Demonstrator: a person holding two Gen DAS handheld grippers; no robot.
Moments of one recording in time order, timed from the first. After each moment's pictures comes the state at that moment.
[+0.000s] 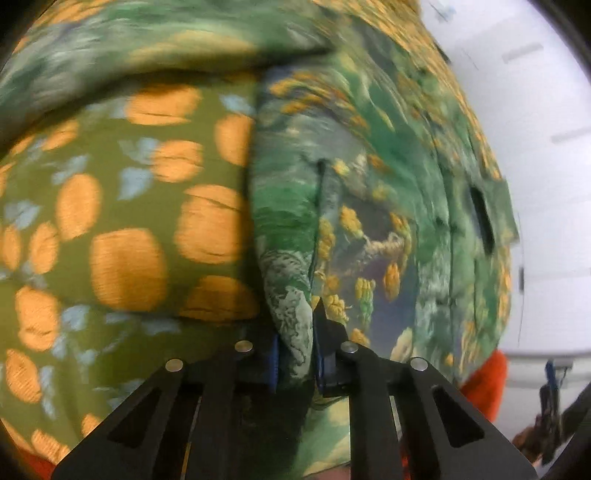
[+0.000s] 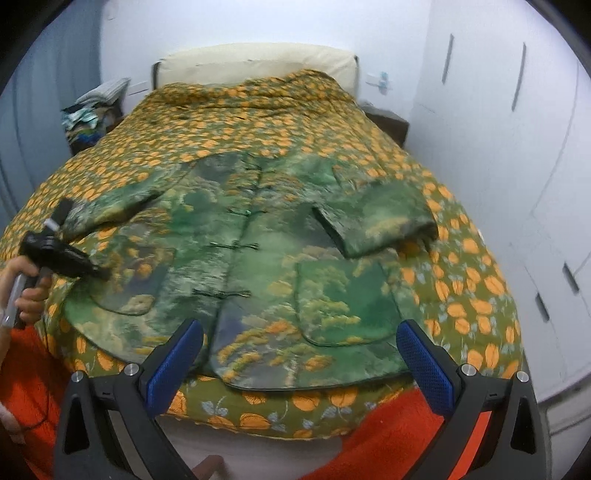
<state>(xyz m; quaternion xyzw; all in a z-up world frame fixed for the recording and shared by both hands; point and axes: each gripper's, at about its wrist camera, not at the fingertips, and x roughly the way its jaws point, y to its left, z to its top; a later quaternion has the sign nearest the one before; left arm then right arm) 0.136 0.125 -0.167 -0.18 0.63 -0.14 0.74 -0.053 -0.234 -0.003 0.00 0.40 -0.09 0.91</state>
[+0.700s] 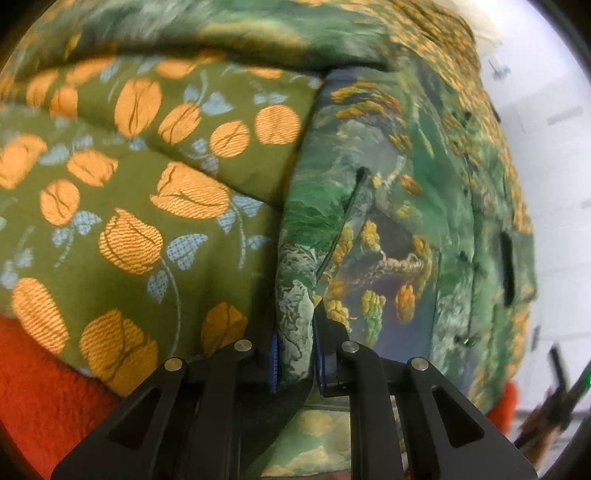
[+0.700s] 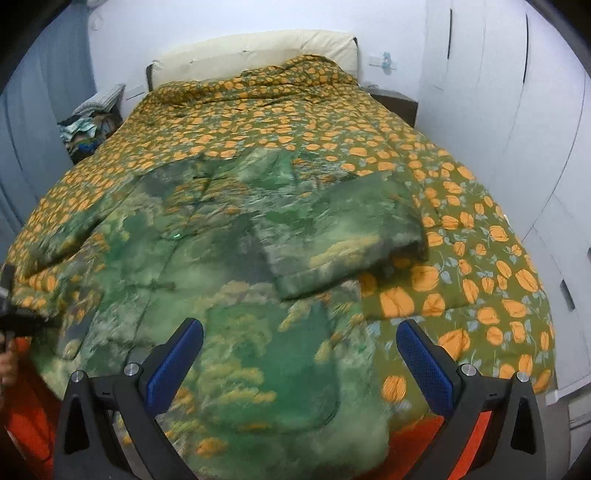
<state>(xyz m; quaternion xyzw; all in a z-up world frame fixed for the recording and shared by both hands) 0.083 0.130 -0.162 -0.21 0.61 -0.03 0.76 0.009 -0.288 -0.039 0.03 0.42 -0.07 0.90</state>
